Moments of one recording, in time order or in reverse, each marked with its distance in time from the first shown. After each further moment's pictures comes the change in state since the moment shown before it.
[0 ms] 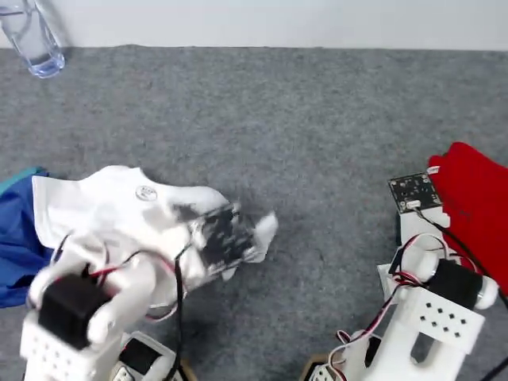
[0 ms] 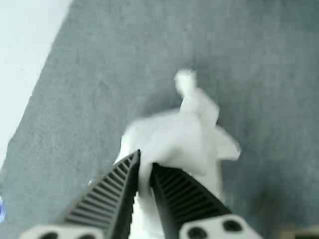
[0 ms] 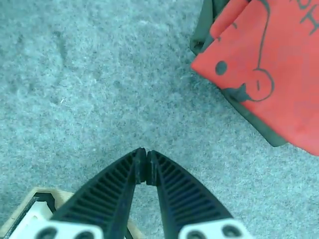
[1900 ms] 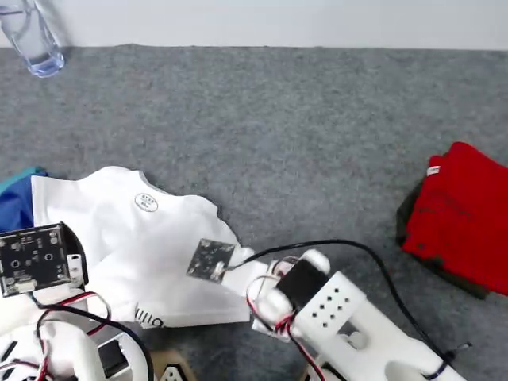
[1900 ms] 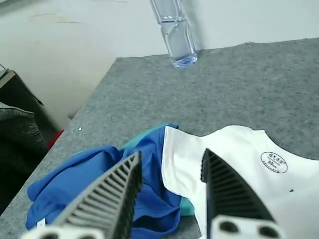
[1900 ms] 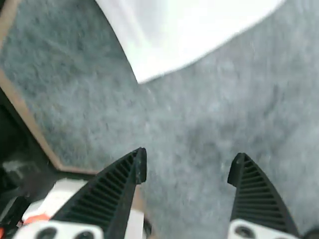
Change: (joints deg) left arm -58.1 -30.3 16.6 -14.2 22.4; right arm -74.1 12.2 3.5 -4.5 -12.3
